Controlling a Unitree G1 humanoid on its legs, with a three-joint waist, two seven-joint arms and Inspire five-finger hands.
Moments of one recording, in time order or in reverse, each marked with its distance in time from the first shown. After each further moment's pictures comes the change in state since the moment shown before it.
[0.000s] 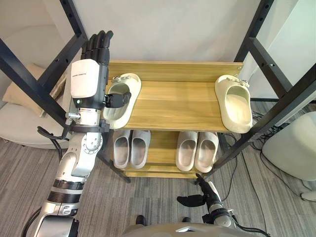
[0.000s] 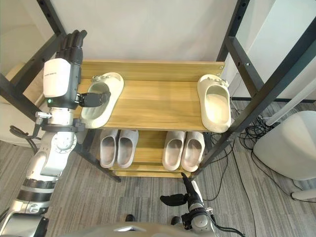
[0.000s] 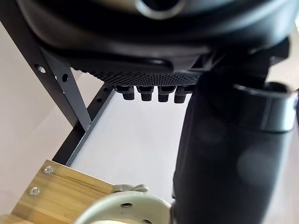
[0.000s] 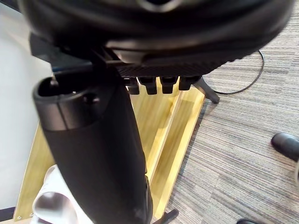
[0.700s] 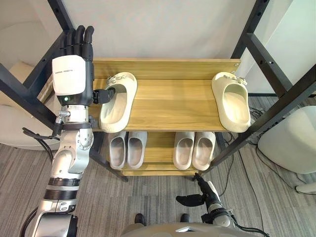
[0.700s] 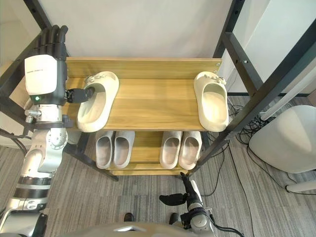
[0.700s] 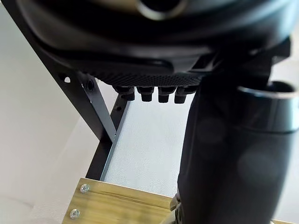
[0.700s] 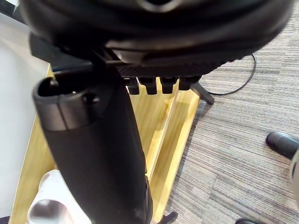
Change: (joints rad) left arm -0.014 0.000 0.064 0.039 0.109 0.061 0.013; right arm 0.000 0.006 0.001 -0.002 0.000 -0.001 -0.001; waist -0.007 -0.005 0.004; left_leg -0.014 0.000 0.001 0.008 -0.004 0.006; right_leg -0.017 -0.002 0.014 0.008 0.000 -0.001
